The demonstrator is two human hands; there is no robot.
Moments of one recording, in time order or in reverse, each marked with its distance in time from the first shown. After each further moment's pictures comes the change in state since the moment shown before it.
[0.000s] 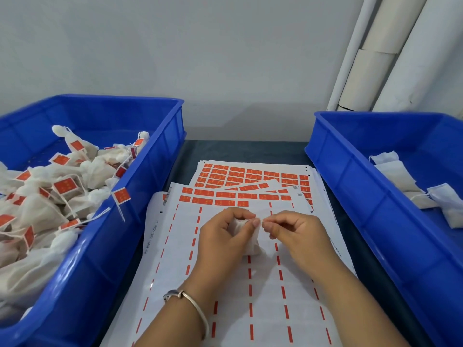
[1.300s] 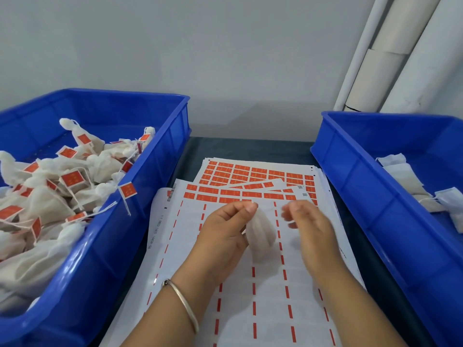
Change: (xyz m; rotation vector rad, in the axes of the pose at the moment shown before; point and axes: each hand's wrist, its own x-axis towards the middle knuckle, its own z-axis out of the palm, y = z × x) left_hand 0.005 0.017 -0.011 -0.670 -0.190 -0.368; right_hand -0.003 -0.005 0.005 0.127 0.193 0.076
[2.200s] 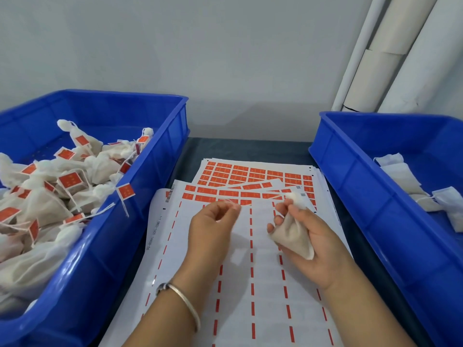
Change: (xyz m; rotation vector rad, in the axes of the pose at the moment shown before) left_hand 0.010 -0.003 -0.006 0.481 0.410 0.110; right_hand 0.005 -0.003 -0.007 0.937 -0.272 0.388
